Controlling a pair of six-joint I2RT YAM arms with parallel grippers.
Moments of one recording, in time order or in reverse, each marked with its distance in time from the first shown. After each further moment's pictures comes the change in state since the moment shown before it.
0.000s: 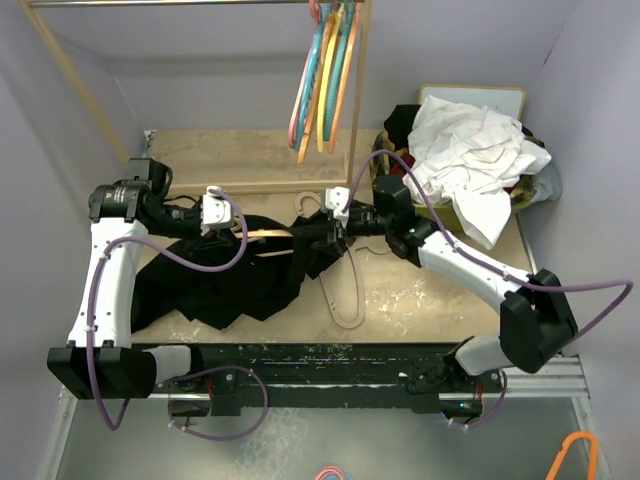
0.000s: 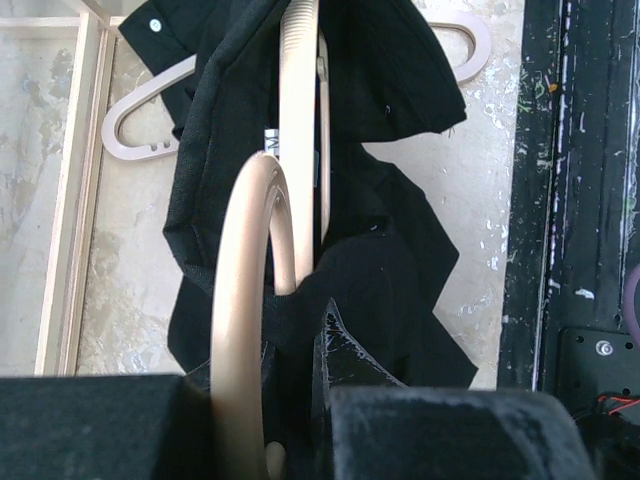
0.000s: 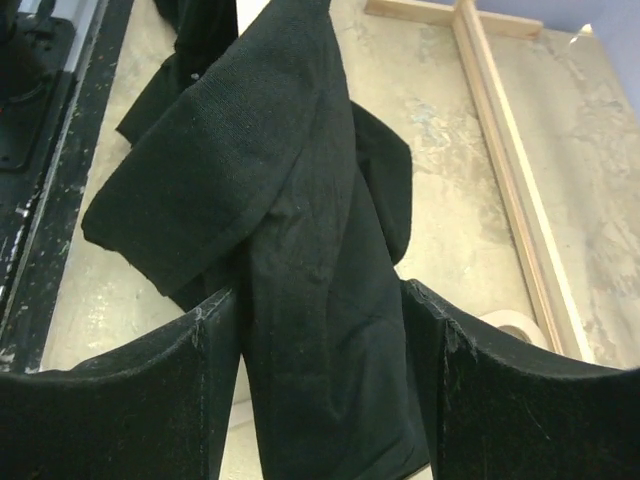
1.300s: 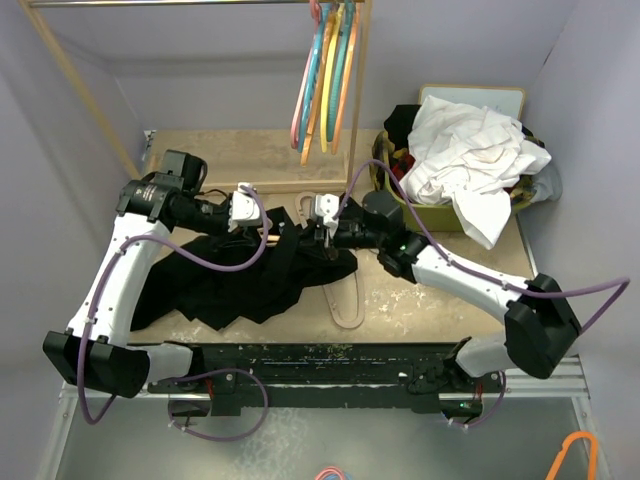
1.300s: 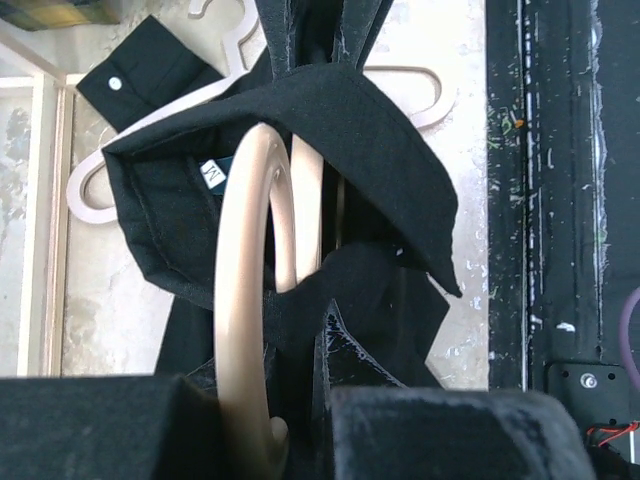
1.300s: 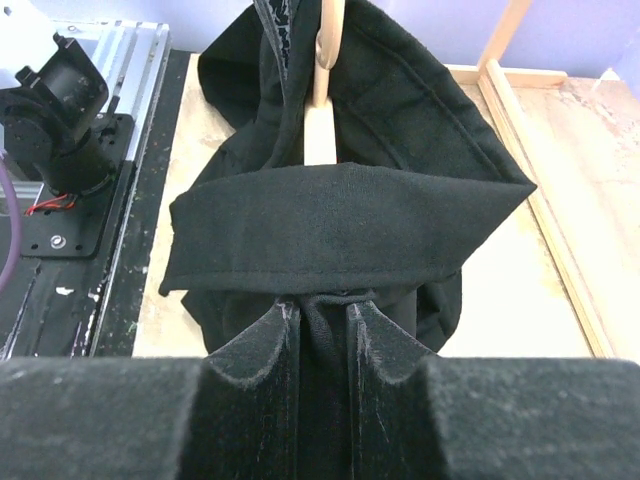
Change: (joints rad) left arm -0.218 0.031 0.008 0.187 -0.079 -0.253; right arm 0.143 0.011 -0.002 0.120 0.063 0.206
